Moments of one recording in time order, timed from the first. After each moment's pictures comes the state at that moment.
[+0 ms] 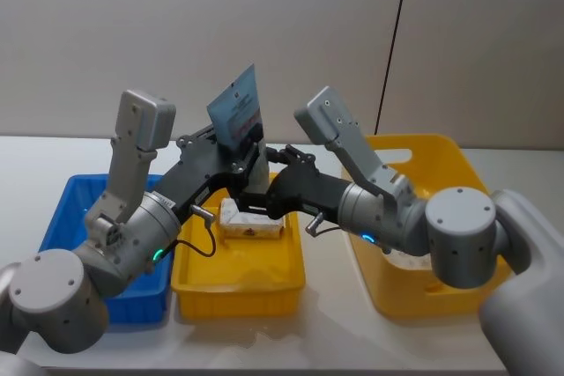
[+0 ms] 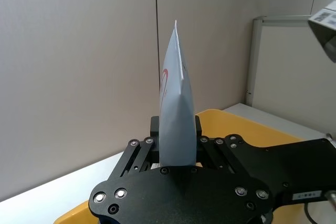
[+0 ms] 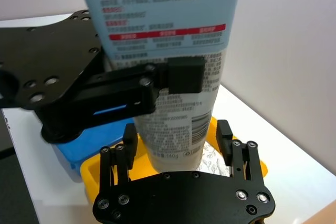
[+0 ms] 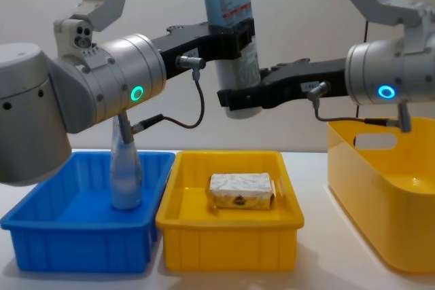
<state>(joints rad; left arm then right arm) -0.49 0.14 0.39 -1.37 -0.32 -0.07 -0.36 0.62 0.23 -0.47 -1.29 0.13 0.24 0.54</state>
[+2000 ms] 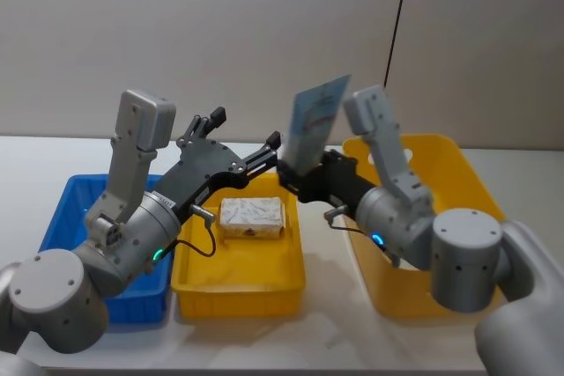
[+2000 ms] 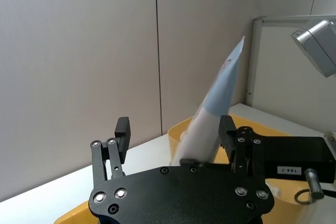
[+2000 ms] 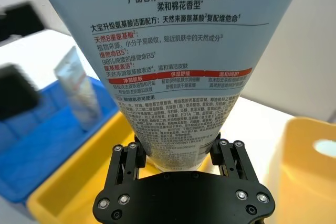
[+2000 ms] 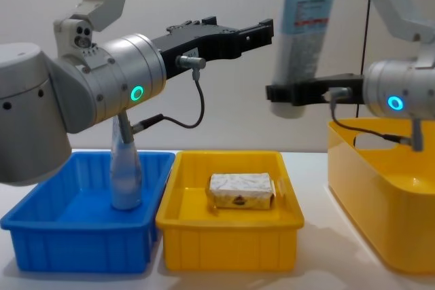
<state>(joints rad) -0.49 0.14 0.39 -1.37 -0.32 -0.07 -0.36 0.54 0.16 -0.35 -1.29 0.21 0.31 0.27</state>
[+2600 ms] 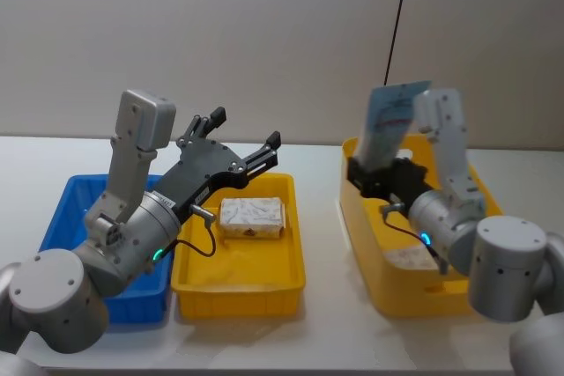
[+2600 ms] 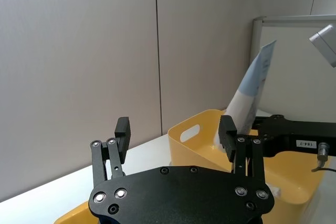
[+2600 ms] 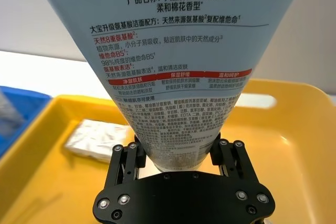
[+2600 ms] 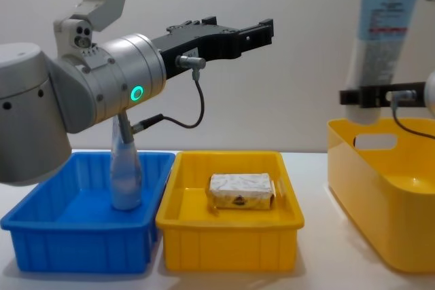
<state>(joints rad) -0.49 0.14 0.39 -1.37 -0.32 -0.07 -0.36 0.47 0.15 -0.22 -1.37 0.21 0.42 0.09</state>
